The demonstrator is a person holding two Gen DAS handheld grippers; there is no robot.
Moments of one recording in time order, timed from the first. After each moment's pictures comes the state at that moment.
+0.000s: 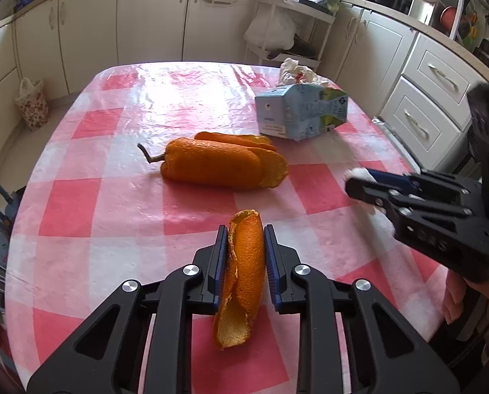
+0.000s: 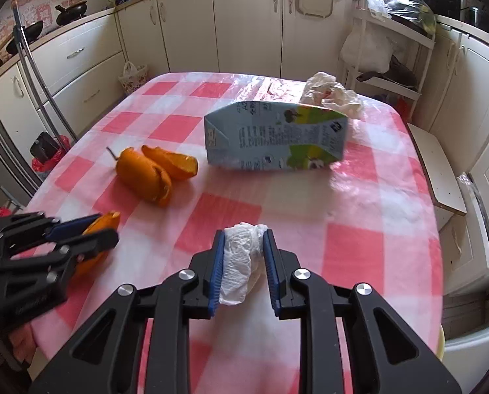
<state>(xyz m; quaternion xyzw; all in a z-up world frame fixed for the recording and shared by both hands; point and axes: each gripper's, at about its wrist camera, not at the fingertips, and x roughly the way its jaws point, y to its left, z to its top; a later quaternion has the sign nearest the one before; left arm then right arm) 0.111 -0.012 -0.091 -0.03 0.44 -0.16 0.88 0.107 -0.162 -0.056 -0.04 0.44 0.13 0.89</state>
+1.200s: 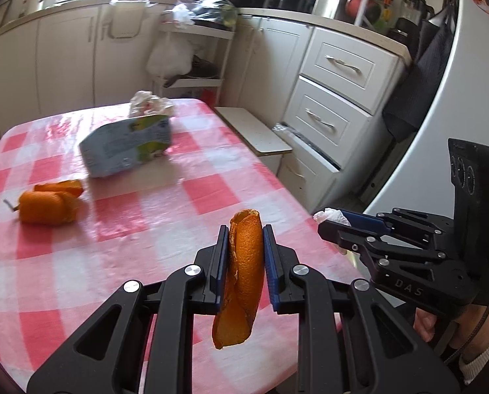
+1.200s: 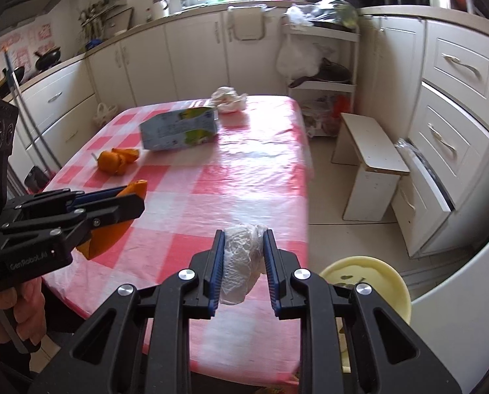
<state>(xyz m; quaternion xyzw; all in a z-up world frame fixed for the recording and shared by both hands) 0.043 -0.150 -0.050 -0.01 0.36 -0.32 0.88 0.002 -0.285 -0.035 0.02 0.38 0.06 0.92</state>
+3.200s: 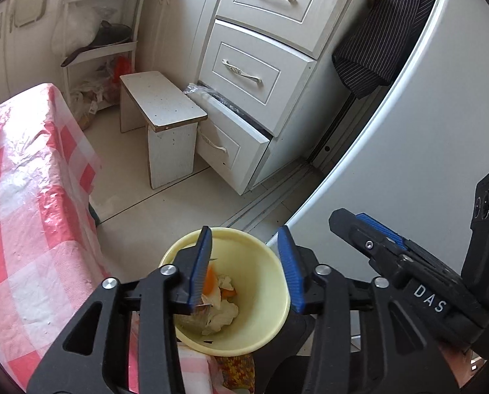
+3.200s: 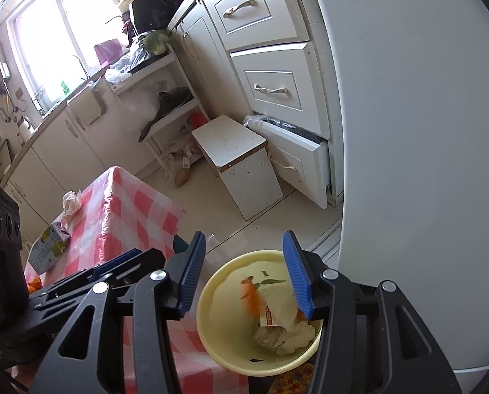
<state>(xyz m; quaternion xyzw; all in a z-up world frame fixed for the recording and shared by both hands) 0.070 -0.384 -0.083 0.02 0.43 -0.42 0.80 -0.049 -0.474 -0.053 0.25 0.32 -0.18 0.90</state>
